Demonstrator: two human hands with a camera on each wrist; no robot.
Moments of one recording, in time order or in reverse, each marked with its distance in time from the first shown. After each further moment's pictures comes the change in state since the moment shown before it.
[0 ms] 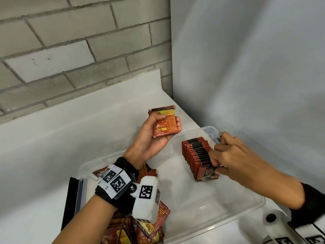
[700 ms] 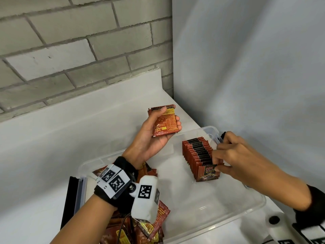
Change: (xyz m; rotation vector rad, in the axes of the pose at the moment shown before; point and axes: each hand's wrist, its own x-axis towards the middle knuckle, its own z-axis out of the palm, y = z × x) left_hand -0.001 0.002 -0.001 0.055 -0.008 0.025; right_hand 0.000 0.006 -0.003 0.156 0.023 0.017
